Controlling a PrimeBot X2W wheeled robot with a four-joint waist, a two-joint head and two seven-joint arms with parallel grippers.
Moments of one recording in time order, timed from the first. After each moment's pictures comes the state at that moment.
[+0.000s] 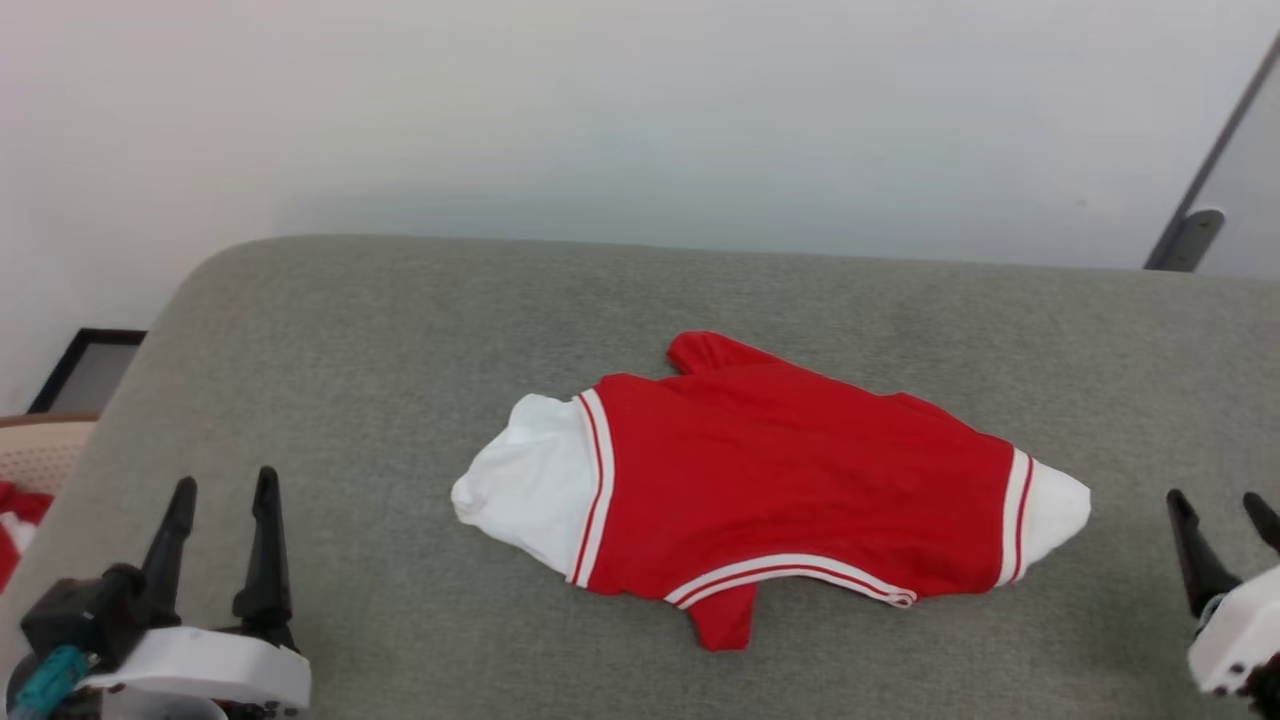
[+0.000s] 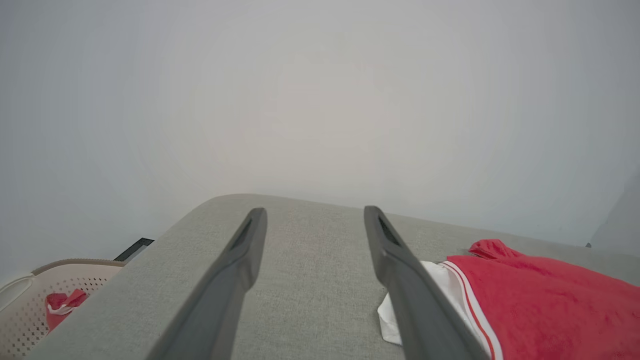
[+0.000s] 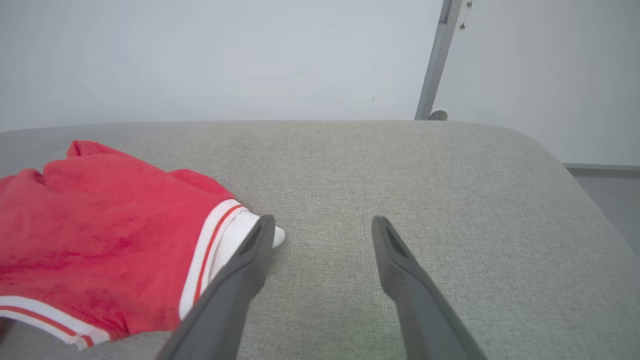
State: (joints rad) left arm -0.05 0.27 0.09 0.15 -0.40 -0.07 -0.22; right arm -0.15 -0.35 -0.08 0.30 0.39 0.13 0.14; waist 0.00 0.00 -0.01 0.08
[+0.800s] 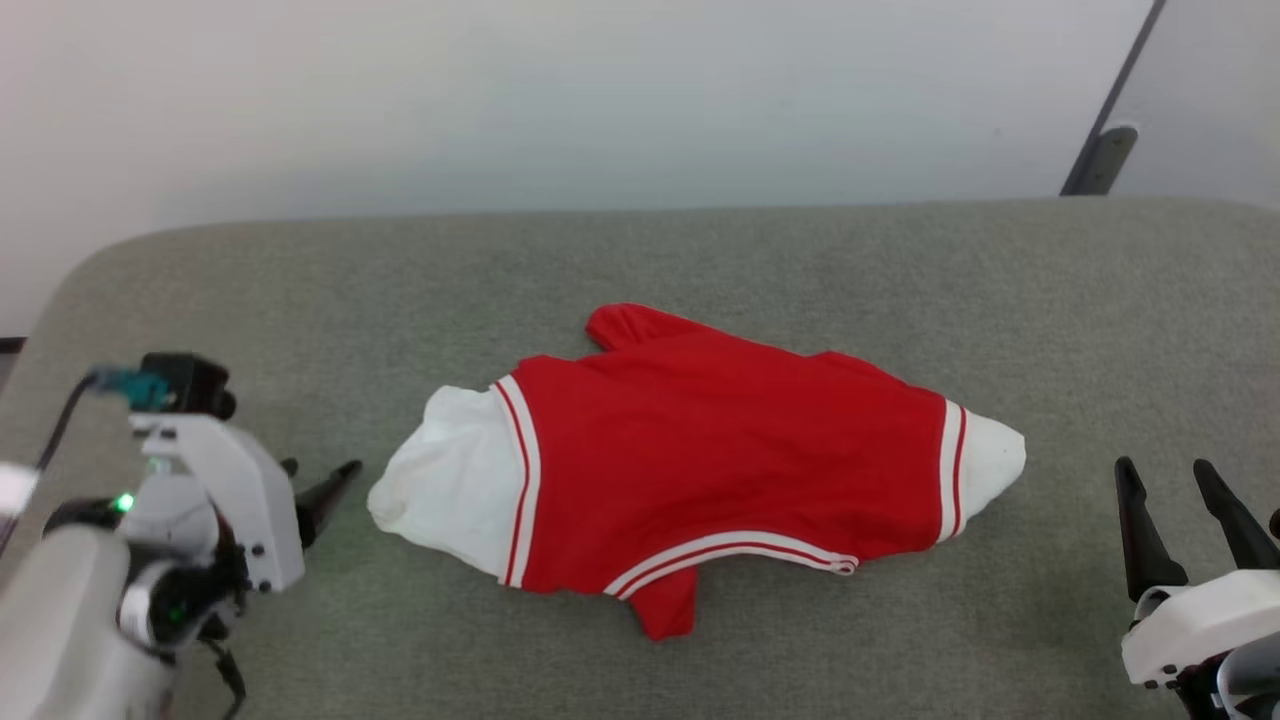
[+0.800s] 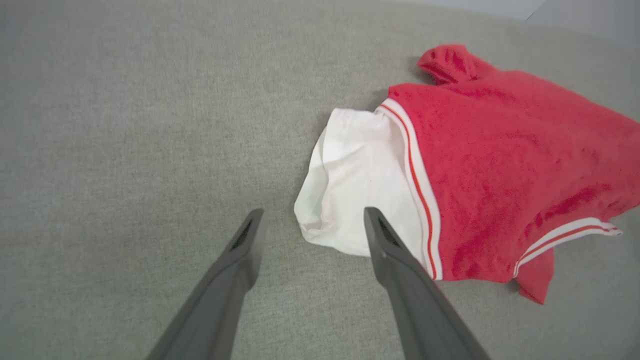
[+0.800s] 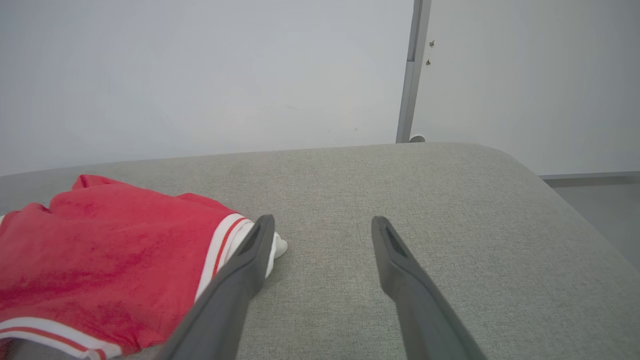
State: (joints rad) left arm -0.42 0.53 -0.20 0.34 -0.76 -0.13 0.61; right arm -0.10 -0.18 -0.12 0.15 0.26 0.13 0.00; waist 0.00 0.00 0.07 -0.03
